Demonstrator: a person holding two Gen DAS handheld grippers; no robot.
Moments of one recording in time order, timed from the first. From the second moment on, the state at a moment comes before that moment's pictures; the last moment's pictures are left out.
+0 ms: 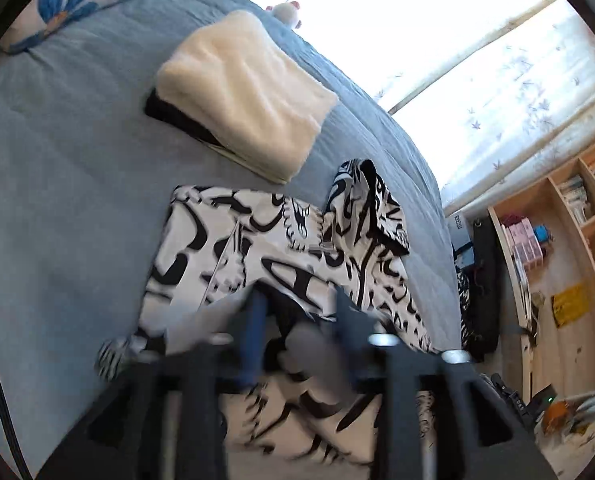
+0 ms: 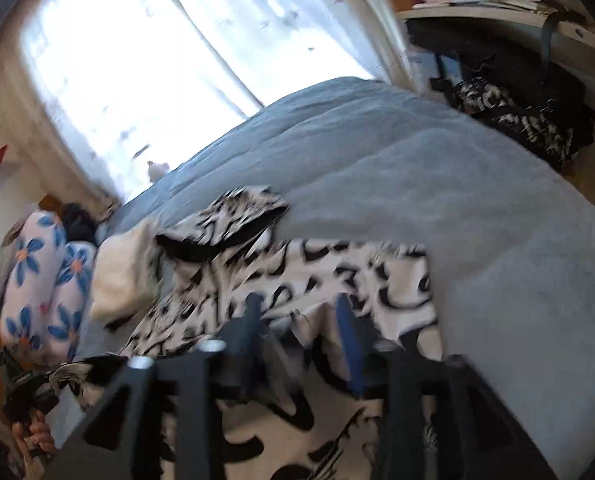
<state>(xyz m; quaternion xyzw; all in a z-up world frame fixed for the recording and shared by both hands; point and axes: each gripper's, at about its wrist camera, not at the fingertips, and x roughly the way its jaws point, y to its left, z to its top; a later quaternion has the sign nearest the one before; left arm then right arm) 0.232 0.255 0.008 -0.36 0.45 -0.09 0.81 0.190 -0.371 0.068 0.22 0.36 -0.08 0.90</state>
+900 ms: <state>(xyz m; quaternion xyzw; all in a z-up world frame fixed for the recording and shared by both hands) 0.330 0.203 -0.133 -0.10 0.57 -0.07 0.82 0.288 -0.369 -0.091 0.10 0.54 -0.03 0.83</state>
